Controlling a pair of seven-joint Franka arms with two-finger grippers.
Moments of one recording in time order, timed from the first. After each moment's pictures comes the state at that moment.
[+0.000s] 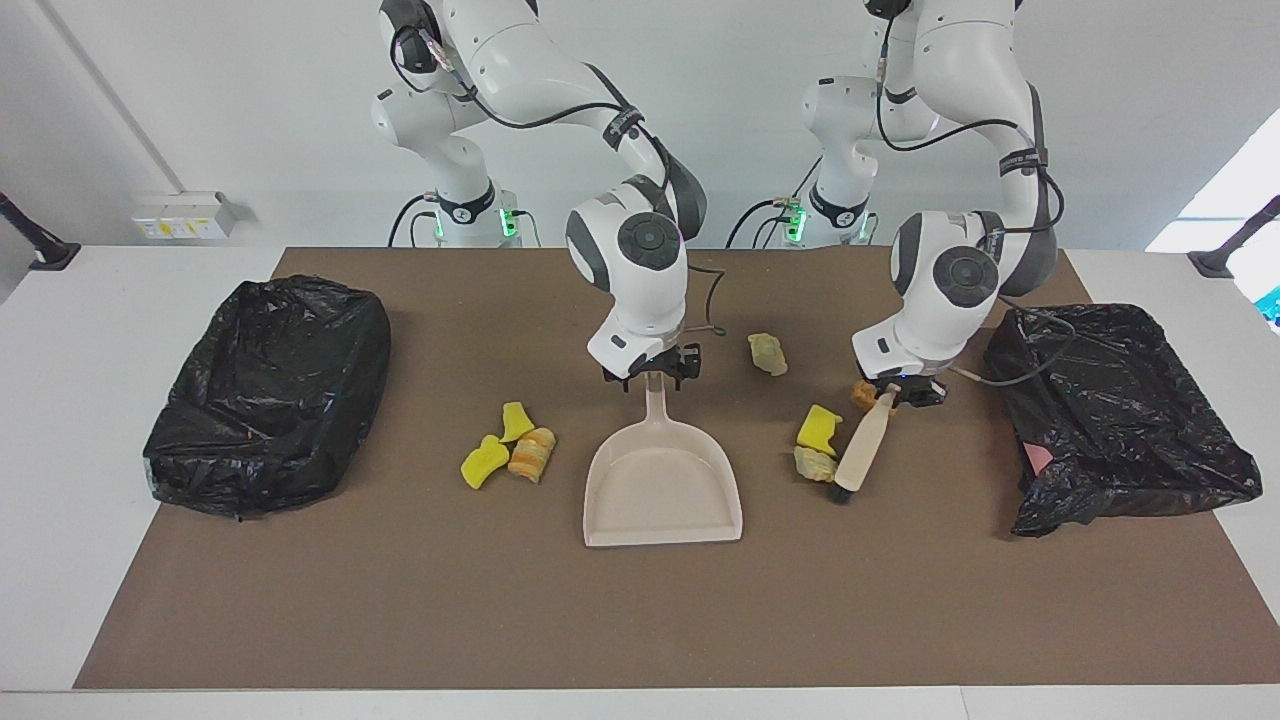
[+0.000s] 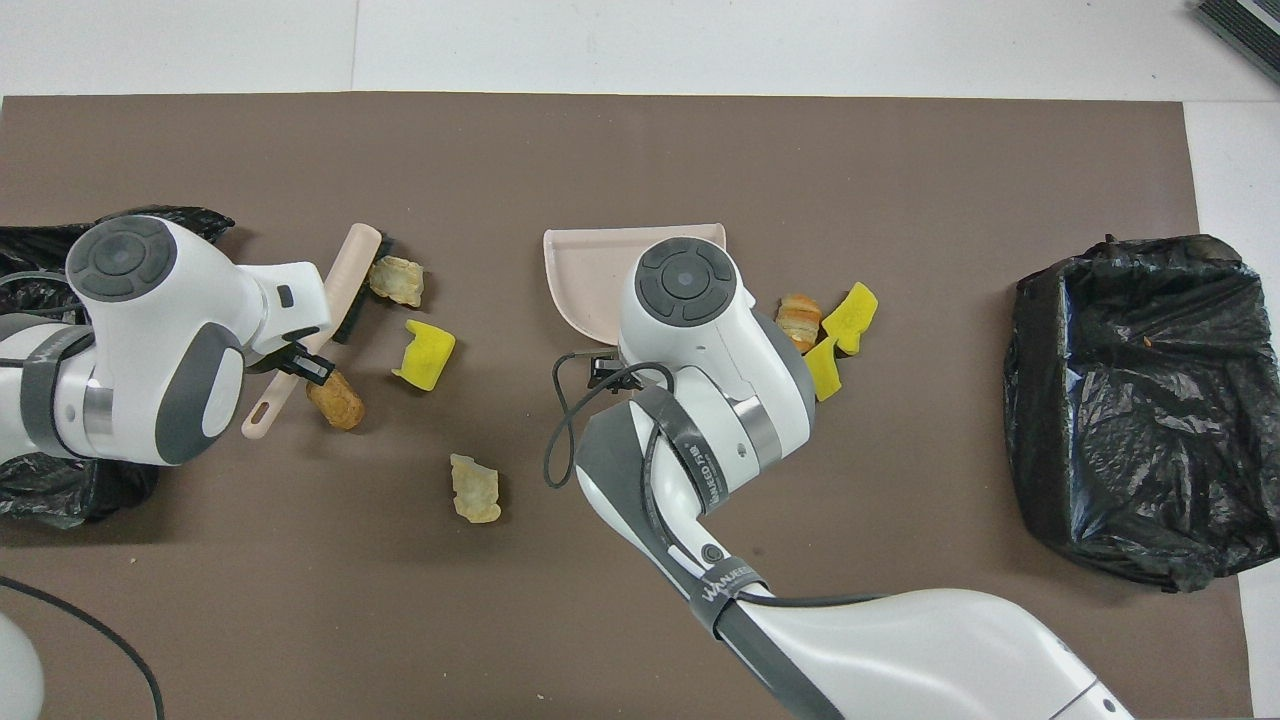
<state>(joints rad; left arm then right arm) -0.23 0.19 0.00 -2.02 0.11 2.02 0.44 0.58 0.46 0.01 -1.61 0.08 2.01 0.54</state>
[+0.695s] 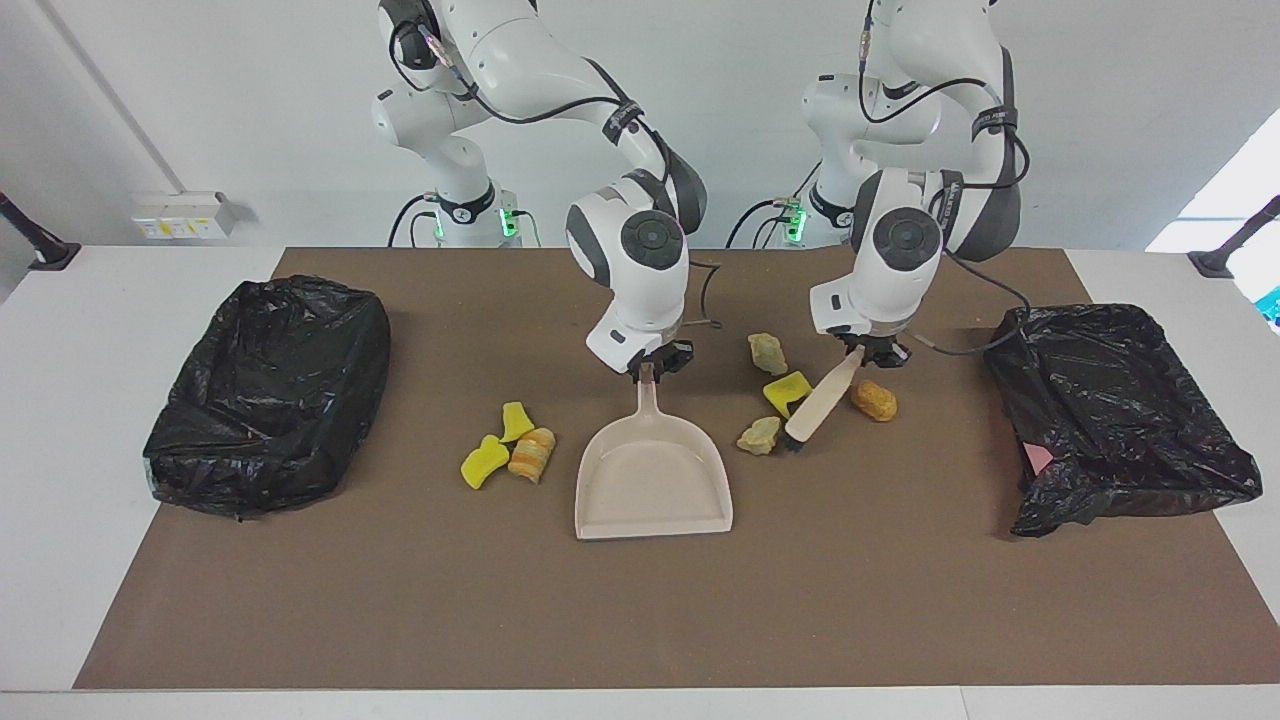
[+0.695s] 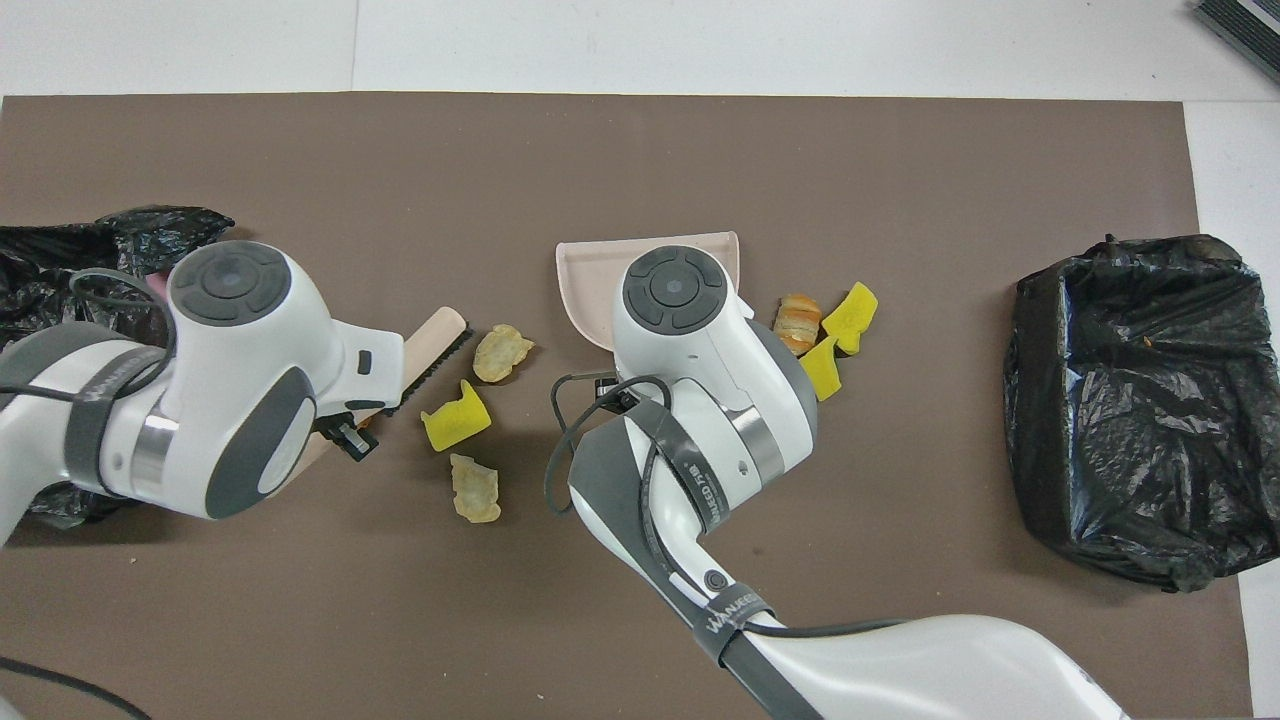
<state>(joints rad) -0.30 0.06 0.02 -2.03 0.13 1.86 0.43 0.58 0.41 0.00 -1.61 0.07 1.89 0.52</state>
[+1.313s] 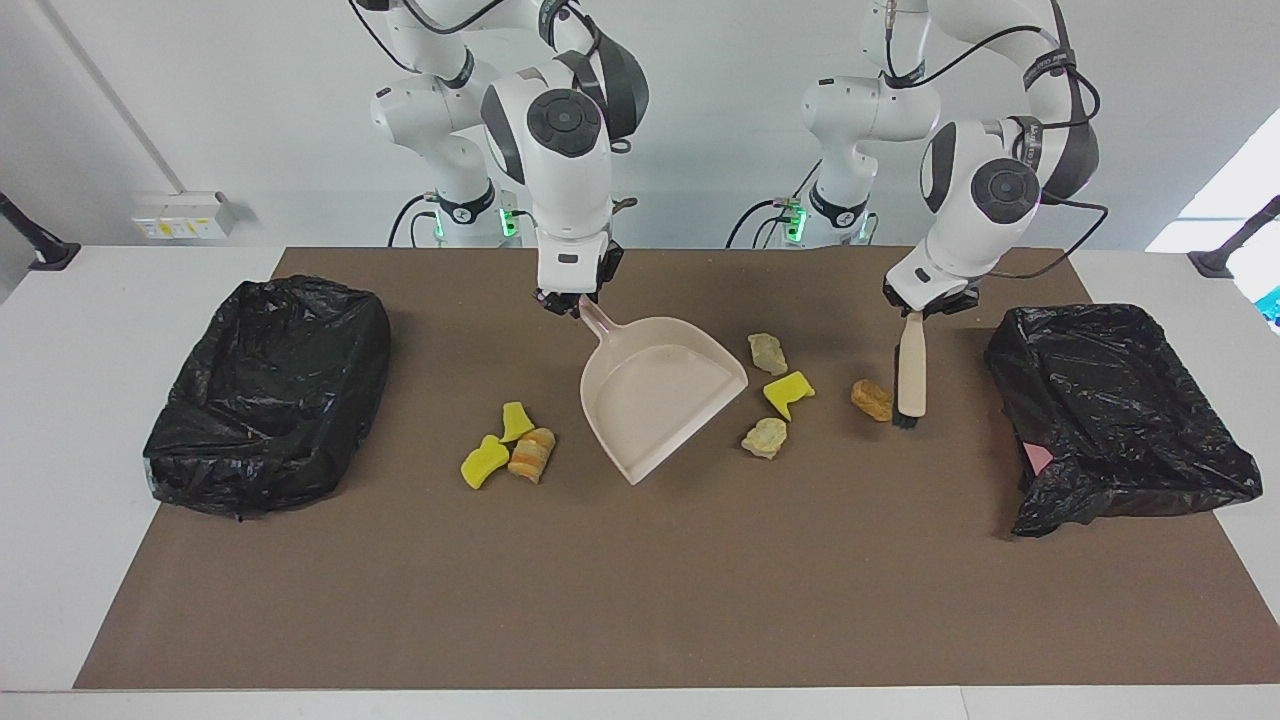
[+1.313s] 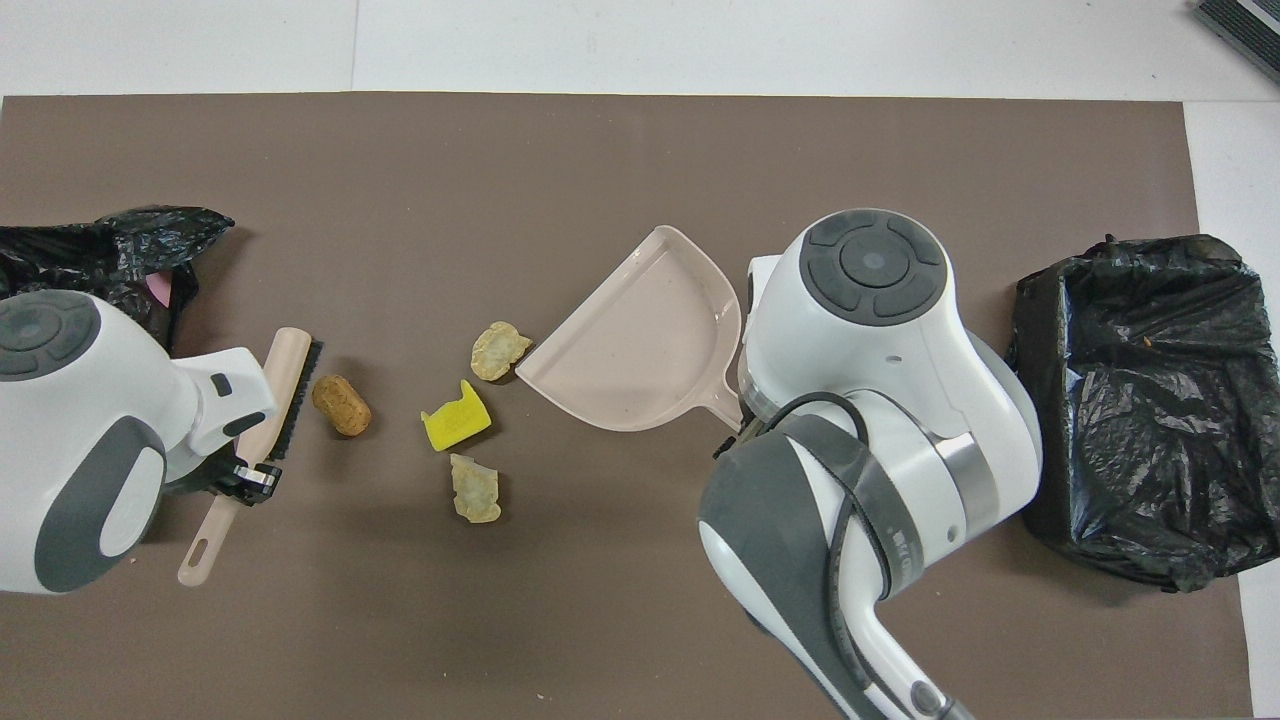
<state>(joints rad) -0.15 -0.12 0.03 -2.23 0.13 1.81 0.07 0.47 0.15 0.00 -1.73 0.06 1.71 -0.43</state>
